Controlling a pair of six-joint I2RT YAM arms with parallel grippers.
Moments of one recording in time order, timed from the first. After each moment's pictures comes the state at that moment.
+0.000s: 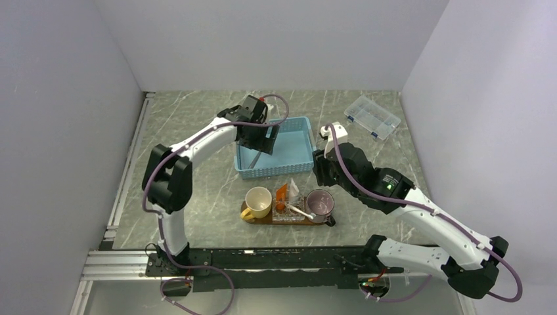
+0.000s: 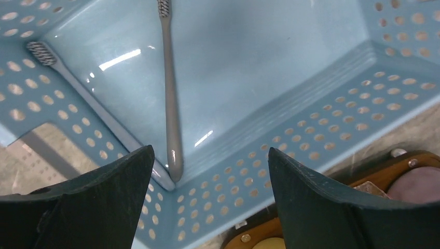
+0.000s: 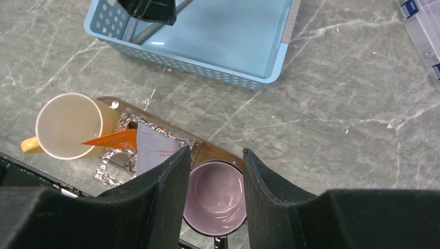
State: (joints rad) left arm -0.56 1.87 1.56 -0.67 0.07 -0.20; right arm 0.90 0.96 1.10 -0.75 0.40 0.30
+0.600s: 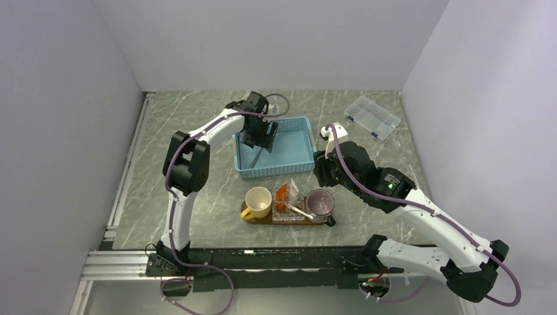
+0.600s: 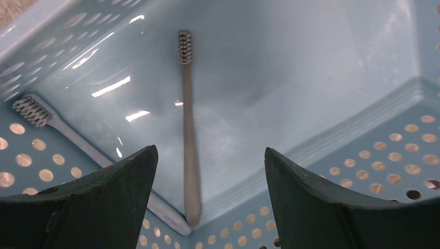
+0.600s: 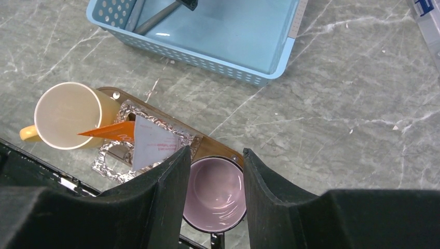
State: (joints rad) left arm -0.50 2.16 1.82 -0.77 0.14 -0.15; right arm 0.85 0.95 1.08 -0.75 0.31 0.26
